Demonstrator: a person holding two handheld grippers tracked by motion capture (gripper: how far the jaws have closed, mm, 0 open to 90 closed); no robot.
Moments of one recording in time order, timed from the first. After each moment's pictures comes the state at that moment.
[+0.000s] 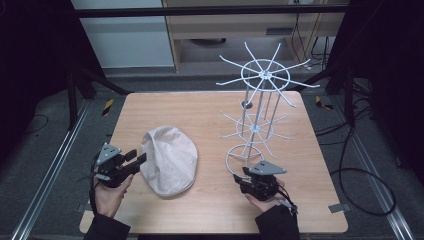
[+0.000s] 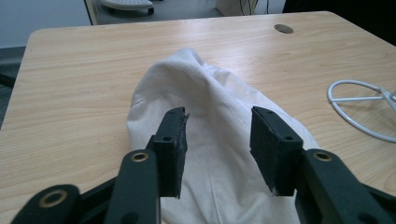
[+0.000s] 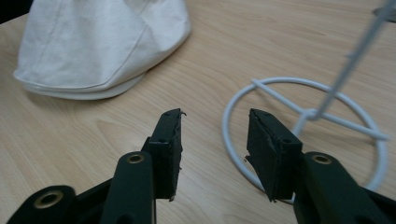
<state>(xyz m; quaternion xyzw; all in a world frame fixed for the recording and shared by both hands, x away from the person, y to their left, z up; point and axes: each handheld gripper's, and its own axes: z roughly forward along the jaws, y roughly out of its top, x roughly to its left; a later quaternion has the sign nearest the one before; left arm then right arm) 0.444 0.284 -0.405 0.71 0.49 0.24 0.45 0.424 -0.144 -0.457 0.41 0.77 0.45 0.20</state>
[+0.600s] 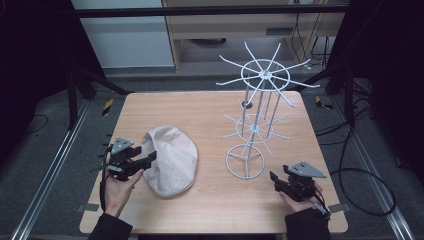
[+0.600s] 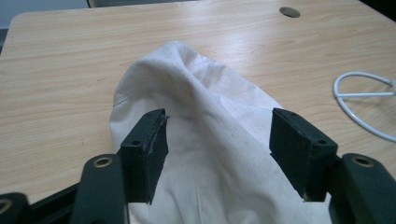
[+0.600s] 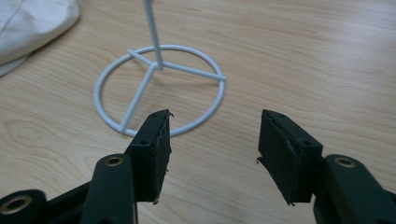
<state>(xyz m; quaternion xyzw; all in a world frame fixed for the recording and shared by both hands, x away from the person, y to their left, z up) 0.469 0.258 -0.404 0.72 0.51 0.23 0.41 0.419 -0.232 -0.467 0.49 0.73 0.40 0.27</state>
